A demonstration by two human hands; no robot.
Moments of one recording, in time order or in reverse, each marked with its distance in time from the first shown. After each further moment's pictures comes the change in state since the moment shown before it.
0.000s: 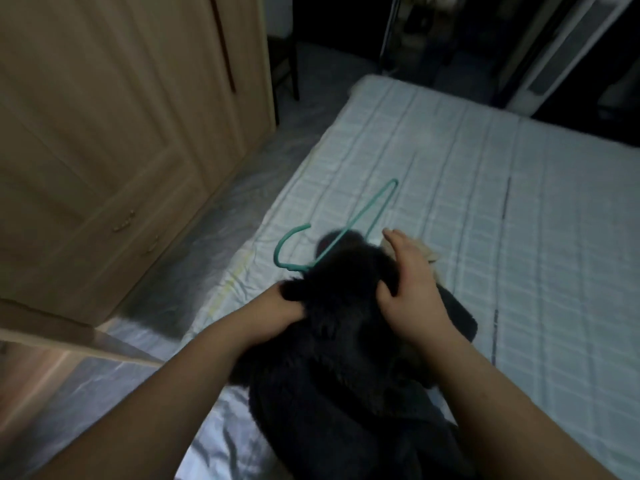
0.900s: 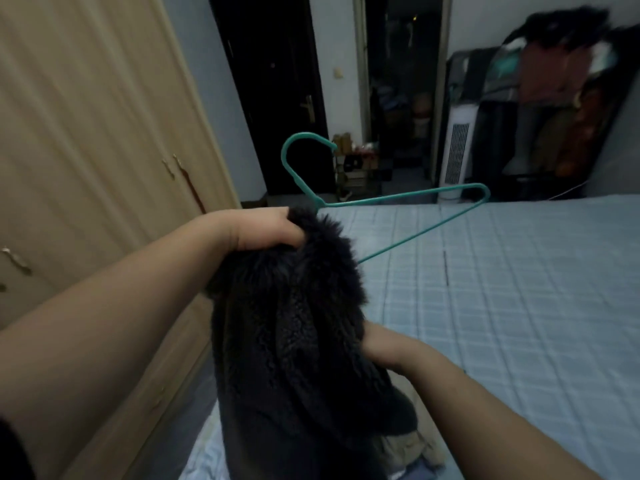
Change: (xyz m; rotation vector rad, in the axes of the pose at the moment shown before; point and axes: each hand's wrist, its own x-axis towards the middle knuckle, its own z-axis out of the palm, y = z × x) left_hand -0.035 0.357 0.119 0.891 -0.126 0.227; right_hand -0.045 -0.020 -0.183 0.112 -0.407 0.048
